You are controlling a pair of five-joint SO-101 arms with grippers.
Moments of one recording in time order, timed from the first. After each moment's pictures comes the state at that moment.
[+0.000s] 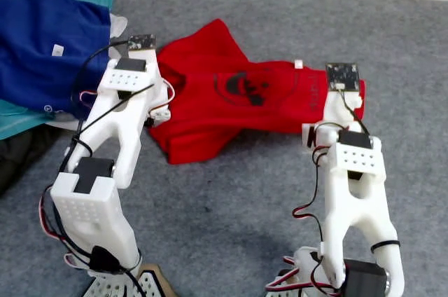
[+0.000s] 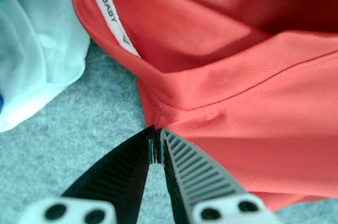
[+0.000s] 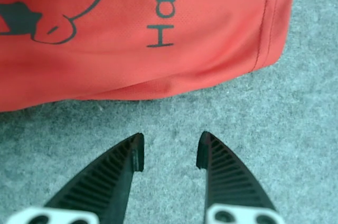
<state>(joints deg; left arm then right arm) -1.3 20.6 0.2 72.1 15.0 4.7 -23.6 45.8 44.3 9.2</state>
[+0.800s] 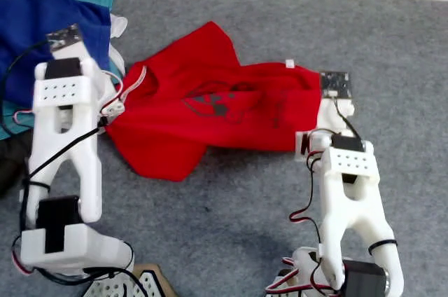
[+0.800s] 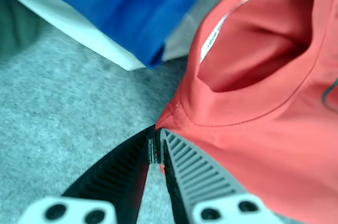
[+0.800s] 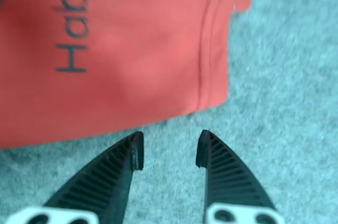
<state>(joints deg) -15.2 0.0 7.1 80.4 21.2 2.9 -24.0 50.1 44.3 6.7</state>
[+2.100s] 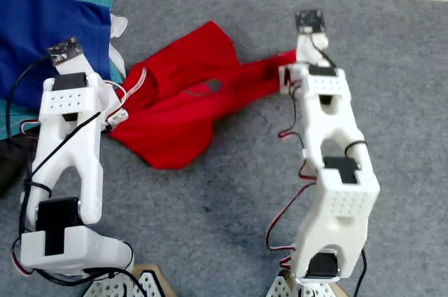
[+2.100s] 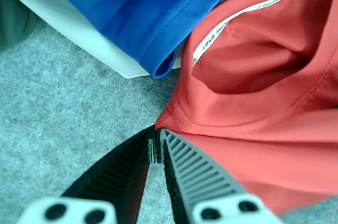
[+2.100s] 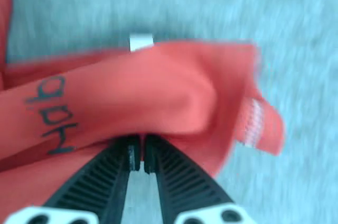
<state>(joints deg) -15.7 -1.0 17.4 69.5 24.5 -2.2 29.2 -9.8 39.5 7.7</state>
